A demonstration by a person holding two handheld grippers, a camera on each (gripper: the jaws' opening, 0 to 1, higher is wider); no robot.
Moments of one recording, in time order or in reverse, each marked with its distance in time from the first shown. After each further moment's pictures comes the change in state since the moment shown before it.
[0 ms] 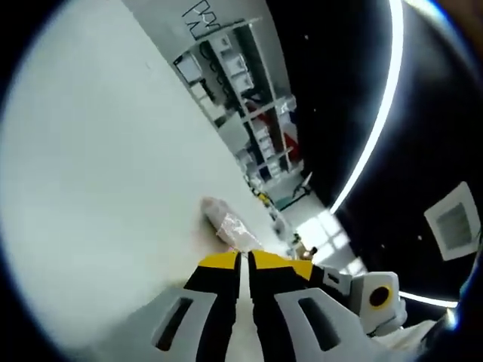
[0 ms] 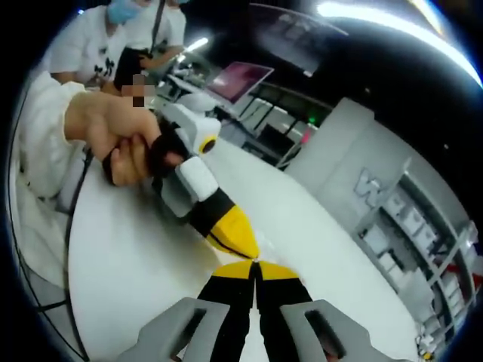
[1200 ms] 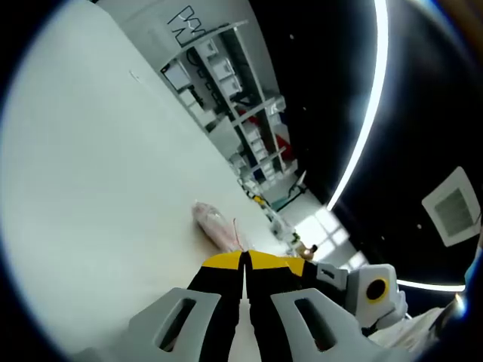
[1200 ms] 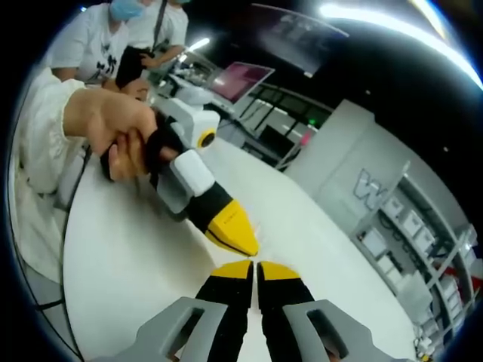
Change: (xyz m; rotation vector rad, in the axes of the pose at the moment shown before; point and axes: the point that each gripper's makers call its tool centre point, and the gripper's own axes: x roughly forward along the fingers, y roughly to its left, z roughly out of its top) left arm 0.000 -0.007 -0.001 0.053 -0.012 -0.028; right arm 0.001 -0.003 -0.001 -0.014 -0.011 -0.005
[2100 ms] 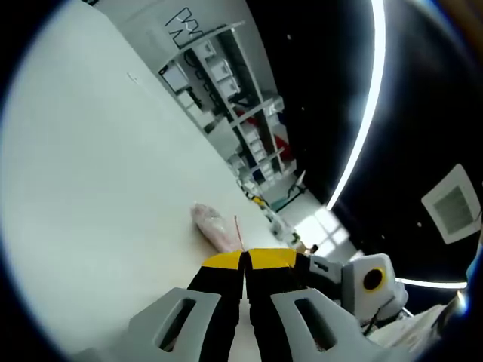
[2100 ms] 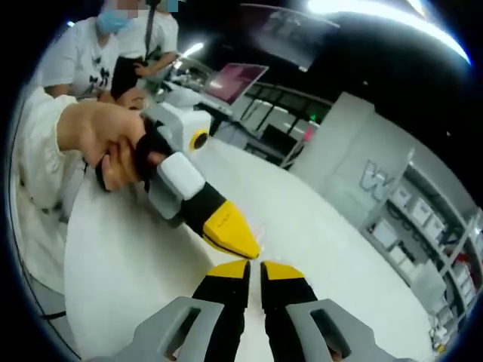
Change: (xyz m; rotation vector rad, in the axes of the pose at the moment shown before) left arm -0.001 -0.001 0.000 0.011 -0.006 -0.005; right arm 0.010 0.001 -0.004 0.106 -0.002 0.057
